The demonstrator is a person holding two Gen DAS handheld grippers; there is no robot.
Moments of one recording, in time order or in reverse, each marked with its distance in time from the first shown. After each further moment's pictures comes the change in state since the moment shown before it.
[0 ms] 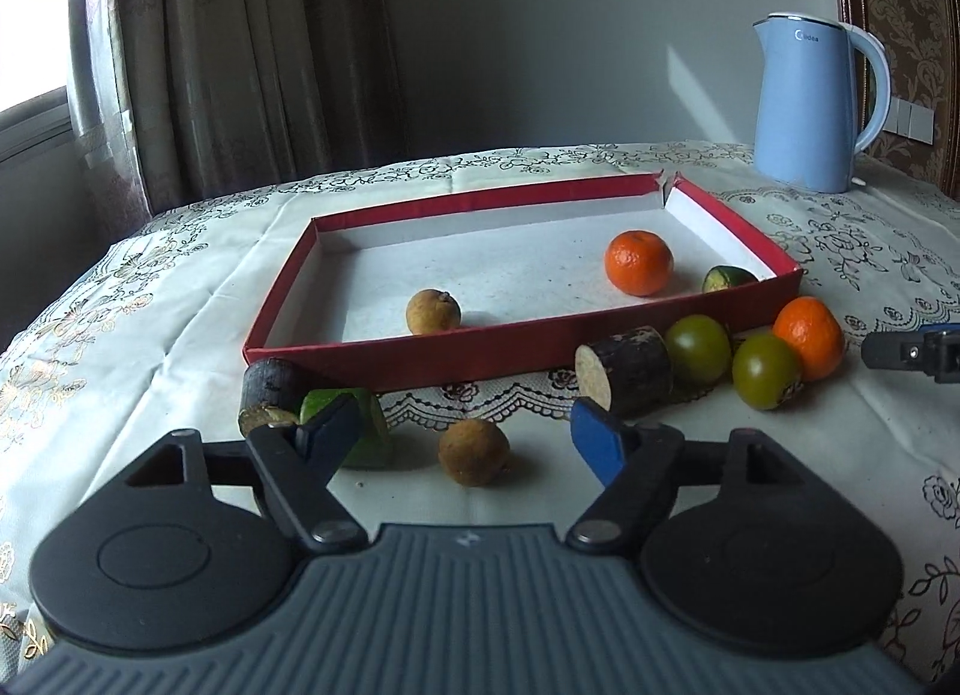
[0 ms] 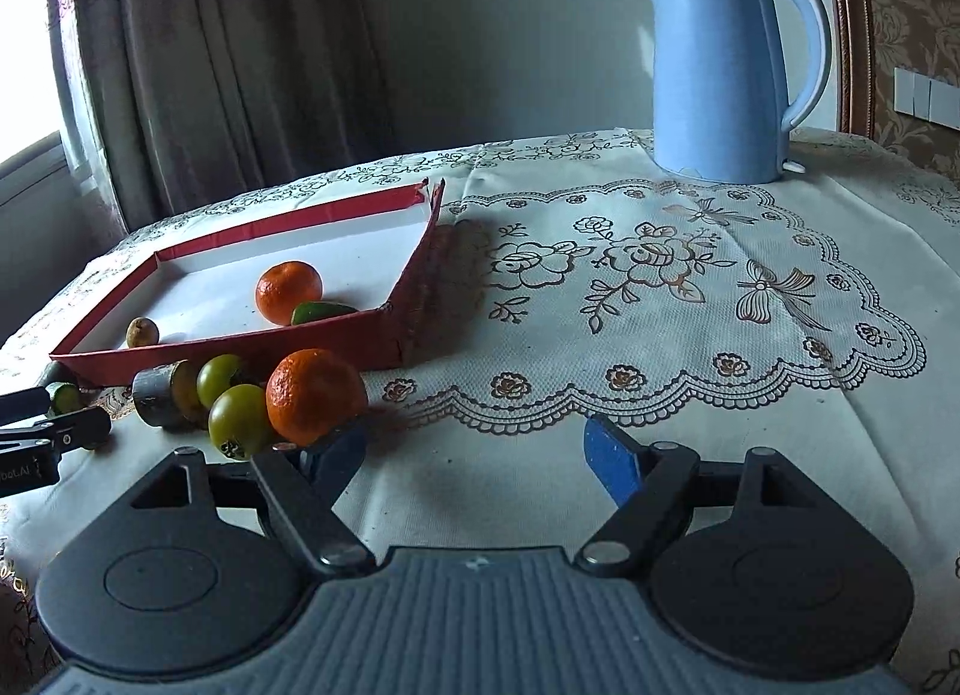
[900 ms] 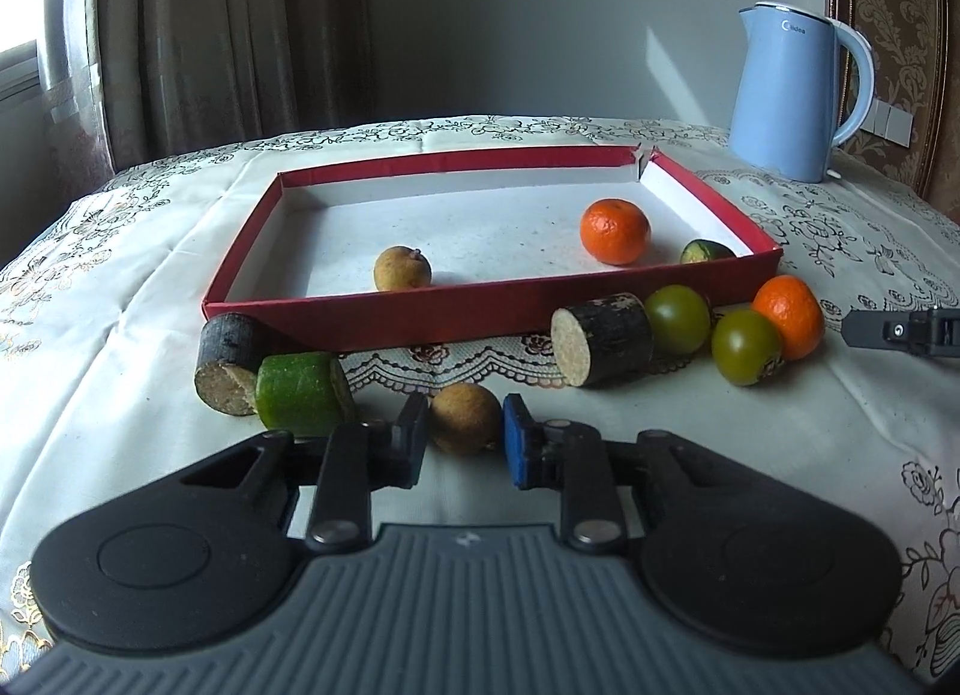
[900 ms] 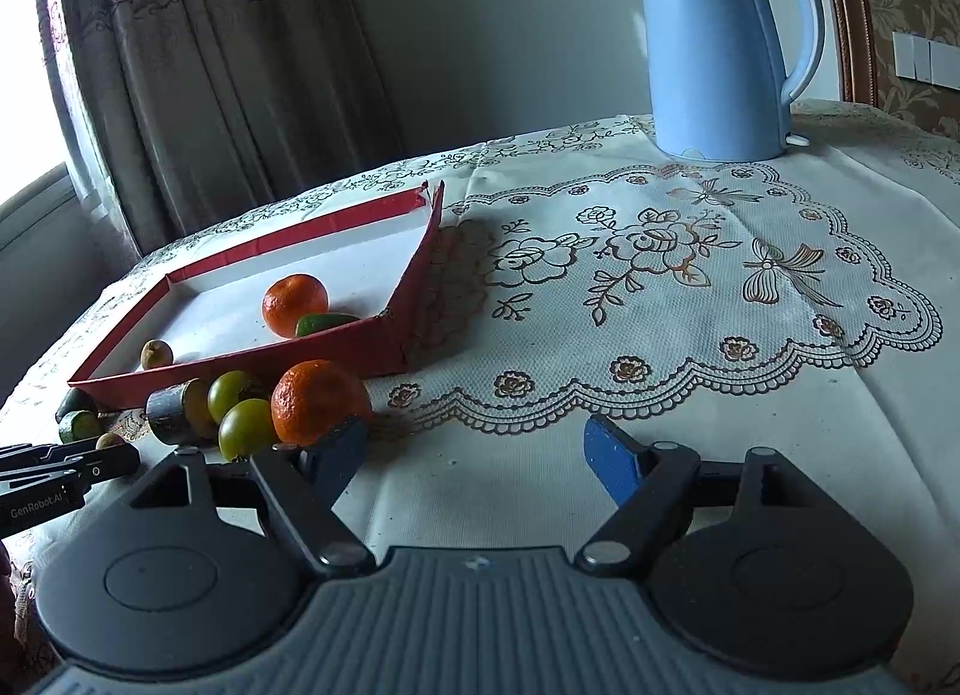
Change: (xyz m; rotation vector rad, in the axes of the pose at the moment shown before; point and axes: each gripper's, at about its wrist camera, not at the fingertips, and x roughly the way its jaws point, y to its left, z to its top) left arm 0.008 0.006 -0.007 -0.042 0.061 -0.089; right arm 0.002 -0.010 0.000 0.058 0.003 0.046
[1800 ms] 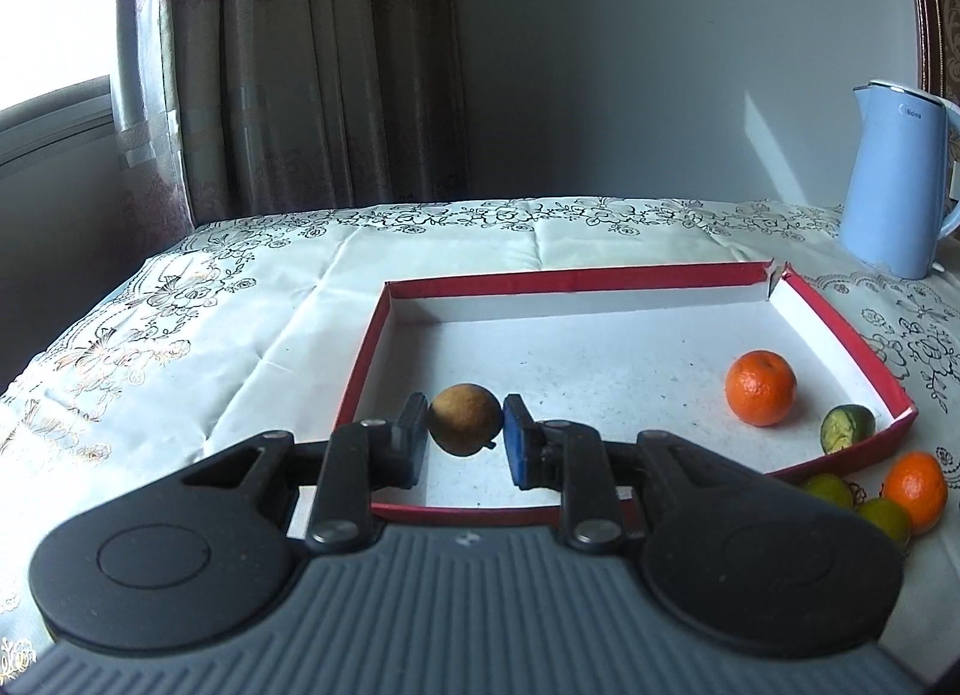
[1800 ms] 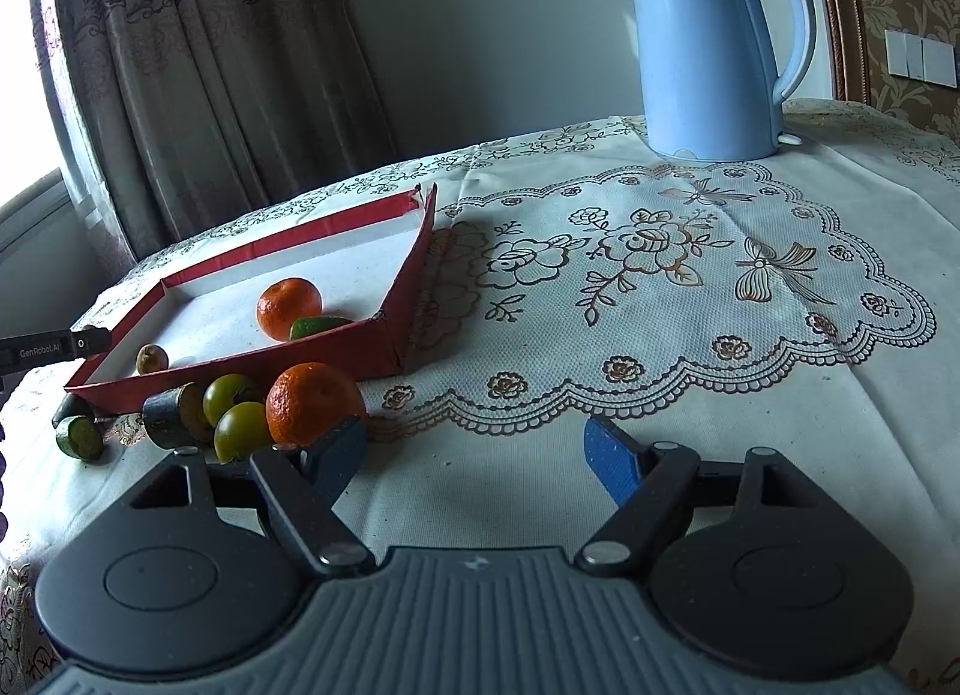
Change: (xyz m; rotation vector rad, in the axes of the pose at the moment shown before) left arm 0.027 0.043 0.065 -0.062 -0.100 0.169; right arm -0.001 -0.002 -0.001 0.011 -0.005 -0.008
